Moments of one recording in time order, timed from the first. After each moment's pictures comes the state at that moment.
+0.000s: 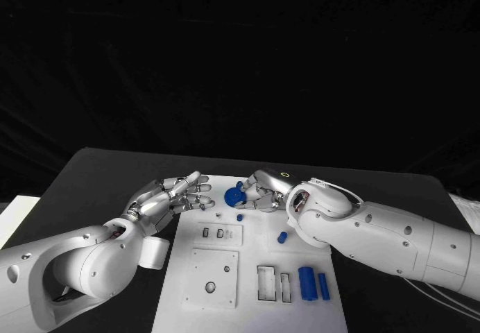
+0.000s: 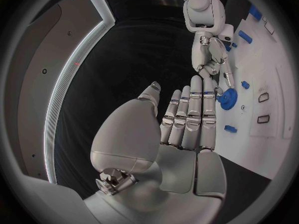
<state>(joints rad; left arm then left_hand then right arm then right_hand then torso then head) 1.21 -1.08 -0.02 1.86 0.11 -0.32 0.44 1.34 0.02 0.05 0.16 0.16 0.96 0.22 0.08 0.07 1.06 0.17 0.09 0.08 1.17 0.11 0.23 0.29 0.18 0.95 0.22 0.37 0.14 1.23 -0.58 0.04 1.40 -1.57 -0.31 -0.18 1.21 -0.07 0.03 0.29 0.10 0.95 0.15 0.07 0.08 1.47 0.06 1.41 1.31 1.47 -0.02 1.50 1.31 0.03 1.47 0.08 1.53 1.31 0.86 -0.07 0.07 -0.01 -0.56</state>
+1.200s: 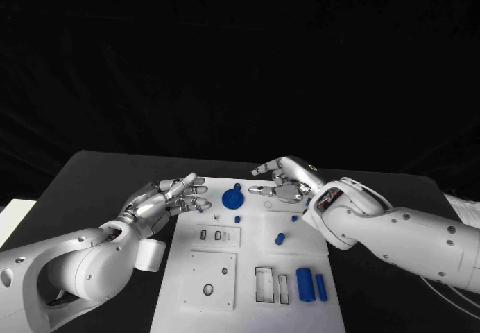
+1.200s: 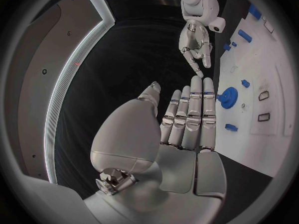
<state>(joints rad) 1.21 -1.08 -0.02 1.86 0.11 -0.32 0.44 1.34 0.02 0.05 0.16 0.16 0.96 0.22 0.08 0.07 1.06 0.17 0.08 0.08 1.17 0.11 0.23 0.29 0.18 0.95 0.21 0.37 0.14 1.23 -0.78 0.06 1.53 -1.34 -0.52 0.04 1.29 -0.03 0.00 0.22 0.14 0.93 0.16 0.07 0.07 1.46 0.07 1.39 1.31 1.47 -0.01 1.50 1.31 0.03 1.47 0.09 1.53 1.31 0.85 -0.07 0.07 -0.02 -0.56</state>
